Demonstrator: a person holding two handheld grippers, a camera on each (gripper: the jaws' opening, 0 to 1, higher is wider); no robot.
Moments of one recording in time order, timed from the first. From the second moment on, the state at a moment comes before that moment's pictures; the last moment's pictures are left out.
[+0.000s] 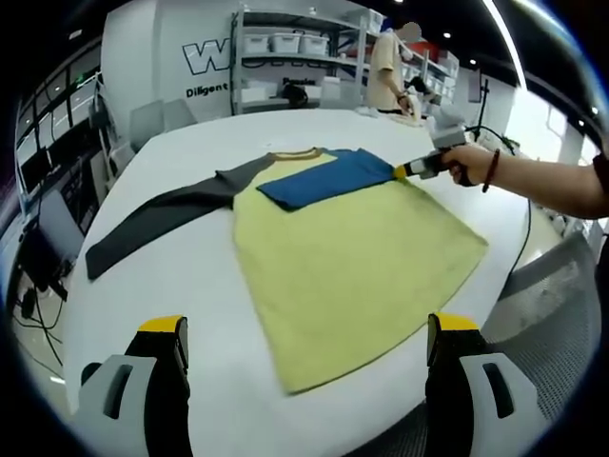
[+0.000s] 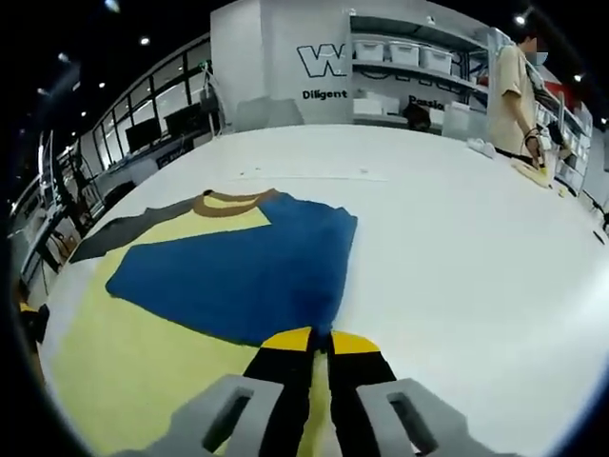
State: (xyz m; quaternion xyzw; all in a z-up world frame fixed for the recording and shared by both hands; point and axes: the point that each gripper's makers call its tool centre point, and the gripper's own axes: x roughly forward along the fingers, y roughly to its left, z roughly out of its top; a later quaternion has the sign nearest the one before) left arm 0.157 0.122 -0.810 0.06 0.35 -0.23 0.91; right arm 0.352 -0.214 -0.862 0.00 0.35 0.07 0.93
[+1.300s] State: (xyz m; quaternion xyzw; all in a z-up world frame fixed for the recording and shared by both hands) left arm 0.154 0.123 -0.815 0.05 0.36 -0.23 0.90; right arm 0.356 -0.263 -0.859 0.03 0.35 0.06 0.94
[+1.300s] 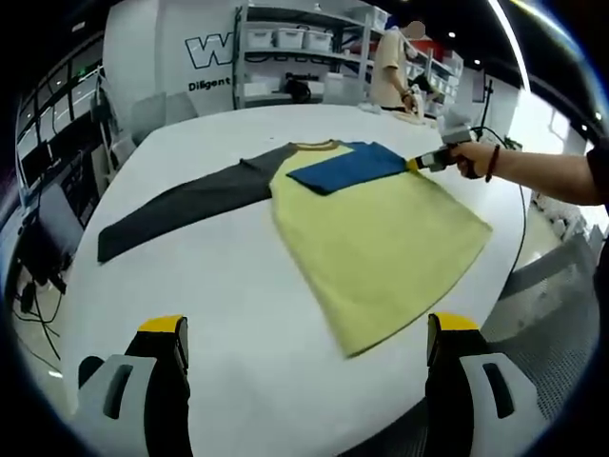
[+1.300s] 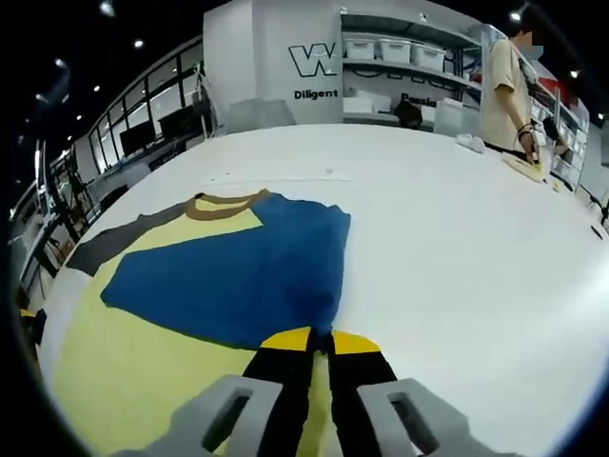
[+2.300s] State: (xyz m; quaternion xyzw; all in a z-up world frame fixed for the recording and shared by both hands) left arm 0.156 0.118 -0.810 0.05 0.35 -0.24 0.90; right arm 0.327 -0.214 -0.802 0.02 0.27 0.17 0.95
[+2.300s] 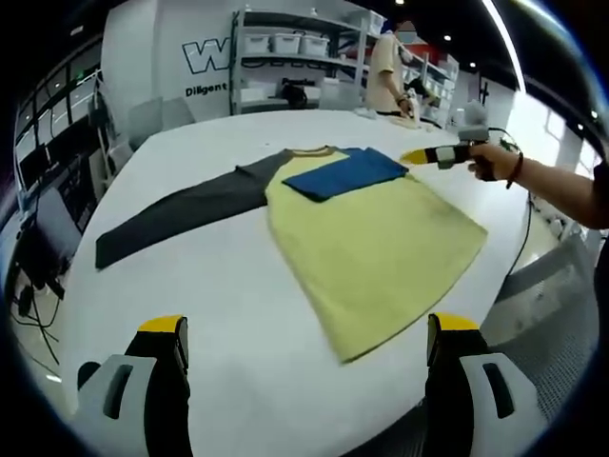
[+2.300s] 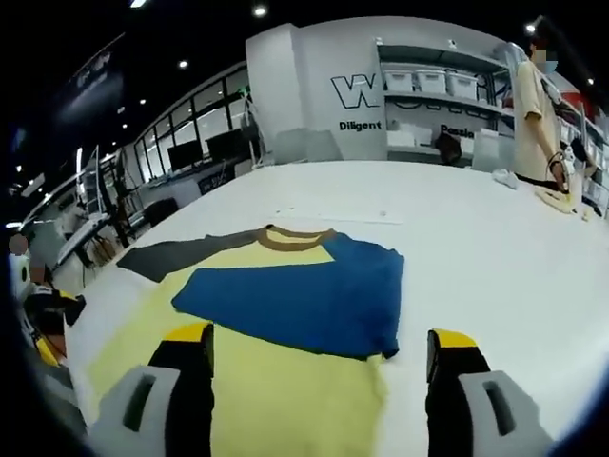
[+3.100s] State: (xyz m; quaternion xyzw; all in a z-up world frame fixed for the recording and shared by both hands) left arm 0.156 0.115 -0.808 0.04 0.35 -0.24 0.91; right arm 0.253 -0.179 -0.767 -0.02 0.26 0.25 0.93
